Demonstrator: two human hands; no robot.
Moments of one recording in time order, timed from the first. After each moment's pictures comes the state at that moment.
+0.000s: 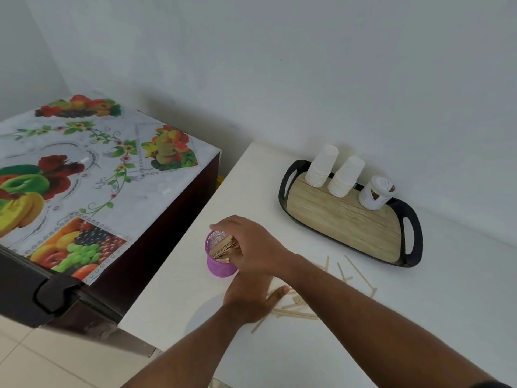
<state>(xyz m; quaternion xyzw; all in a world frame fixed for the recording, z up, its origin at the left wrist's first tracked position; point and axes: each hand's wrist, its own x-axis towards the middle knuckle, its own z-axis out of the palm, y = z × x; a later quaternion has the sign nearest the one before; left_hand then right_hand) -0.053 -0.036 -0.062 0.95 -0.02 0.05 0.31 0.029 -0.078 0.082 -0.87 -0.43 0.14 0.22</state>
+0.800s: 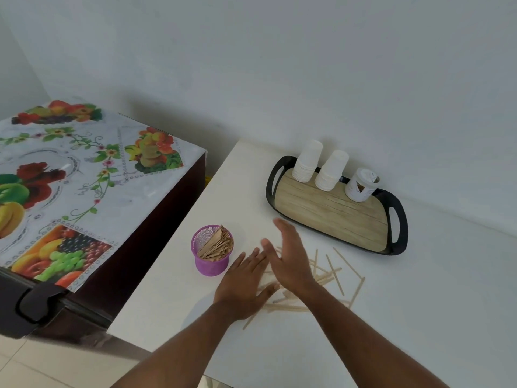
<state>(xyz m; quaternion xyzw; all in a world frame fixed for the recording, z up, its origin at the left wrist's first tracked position) -0.045 -0.031 -0.053 0.97 -0.13 0.02 0.21 0.016 -0.169 0.018 -0.92 -0.14 -0.01 0.36</state>
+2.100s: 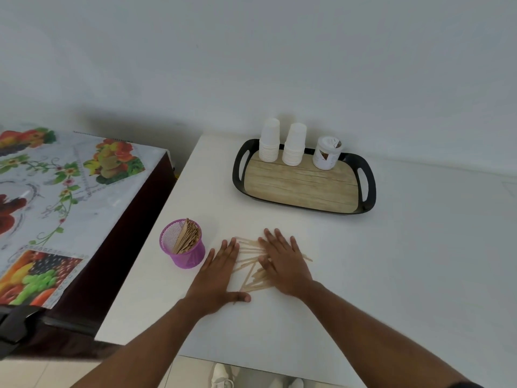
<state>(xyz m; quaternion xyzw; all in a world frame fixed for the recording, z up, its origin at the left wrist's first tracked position) -0.061 -0.013 -0.054 0.96 -0.18 -0.12 0.17 -0.021 -0.252 -0.044 -0.96 -0.21 0.09 0.15</state>
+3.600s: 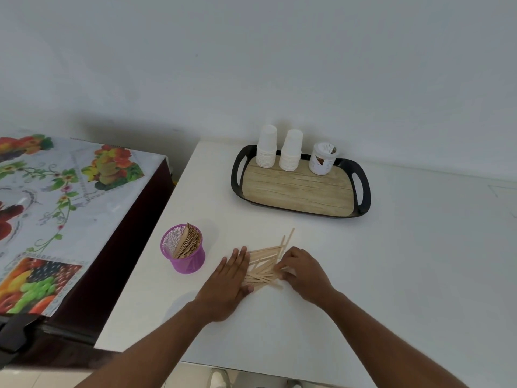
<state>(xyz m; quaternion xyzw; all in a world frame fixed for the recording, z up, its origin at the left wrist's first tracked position) -0.069 -0.027 -0.044 0.95 -0.26 -0.10 0.13 -0.040 -0.285 -0.012 -0.95 -0.16 0.06 0.26</state>
